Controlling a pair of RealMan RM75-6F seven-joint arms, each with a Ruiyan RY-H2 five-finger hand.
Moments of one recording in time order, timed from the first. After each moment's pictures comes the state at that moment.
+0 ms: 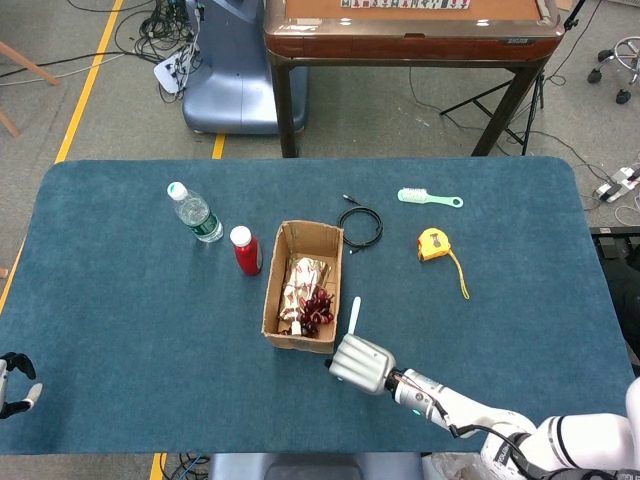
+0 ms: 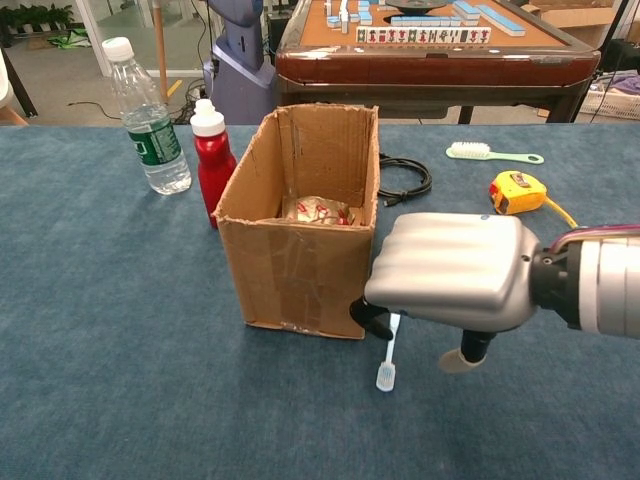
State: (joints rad) left arm -0.06 -0.99 -0.02 -1.74 1.21 1.33 0.15; right arm 0.82 -1.38 -0.04 -1.80 -1.46 0.77 -0.80
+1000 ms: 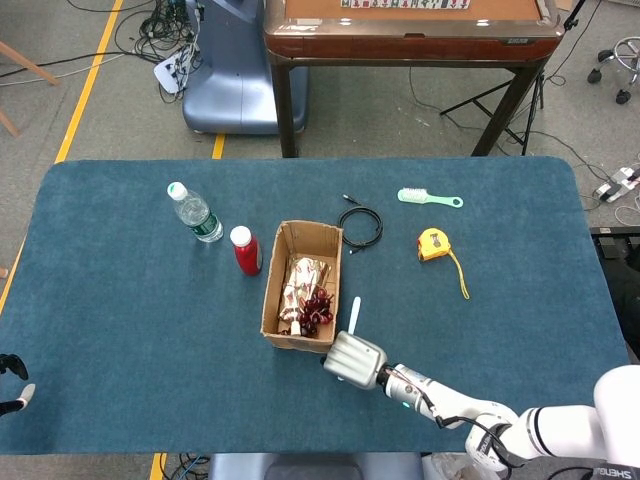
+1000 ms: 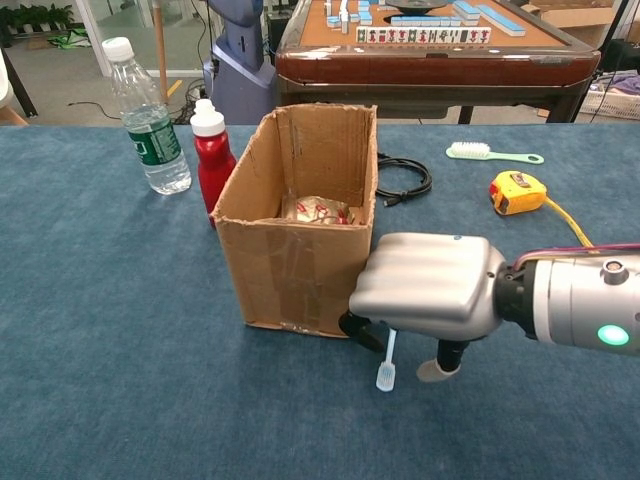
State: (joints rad) left arm -0.07 -1.00 -0.04 -1.70 1.15 1.28 0.11; right arm 0.84 -1.48 -0.05 -1.65 -1.48 0.77 -0.66
